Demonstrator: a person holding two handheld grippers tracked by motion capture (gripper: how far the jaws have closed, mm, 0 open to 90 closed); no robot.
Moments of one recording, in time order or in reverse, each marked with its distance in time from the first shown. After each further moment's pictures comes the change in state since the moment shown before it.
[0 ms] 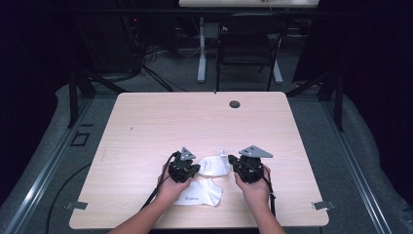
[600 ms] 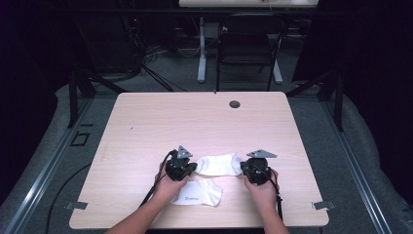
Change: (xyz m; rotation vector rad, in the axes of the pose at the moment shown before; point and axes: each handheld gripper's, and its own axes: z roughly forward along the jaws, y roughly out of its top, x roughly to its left) left arm 0.011 -0.001 -0.002 0.005 0.002 -0.006; right arm -0.032 -0.026 0.012 0.168 -0.121 0.060
